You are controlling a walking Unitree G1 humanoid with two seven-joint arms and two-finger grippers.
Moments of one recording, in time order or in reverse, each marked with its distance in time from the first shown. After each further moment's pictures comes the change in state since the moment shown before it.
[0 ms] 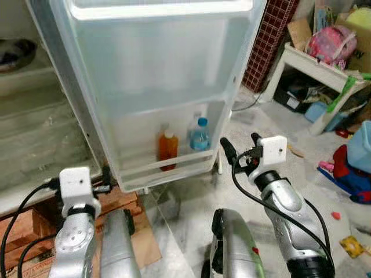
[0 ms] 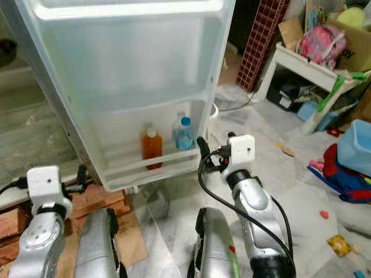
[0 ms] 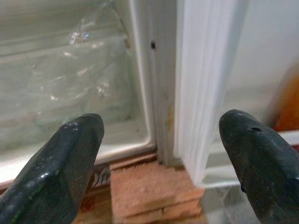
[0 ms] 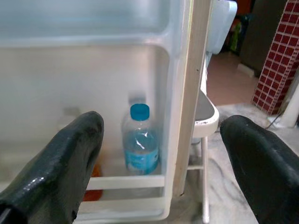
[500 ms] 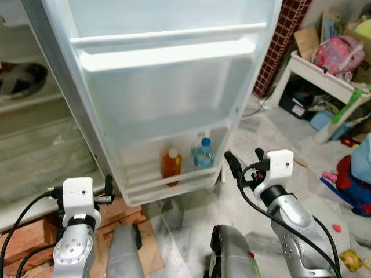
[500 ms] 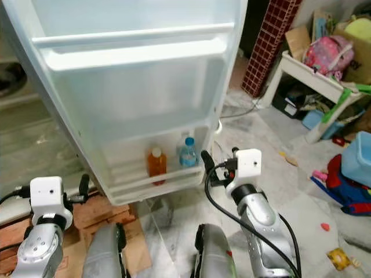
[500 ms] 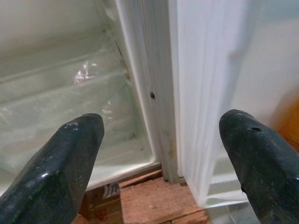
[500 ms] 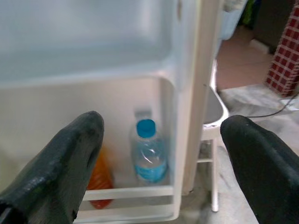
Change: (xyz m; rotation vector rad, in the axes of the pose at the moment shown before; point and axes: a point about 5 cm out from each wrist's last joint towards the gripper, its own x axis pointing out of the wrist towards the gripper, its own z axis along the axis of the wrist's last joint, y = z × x) left arm -0.001 -0.006 -0.007 0.057 -0.007 -0.057; right arm -0.015 -0.001 -0.016 0.042 0.090 -0.011
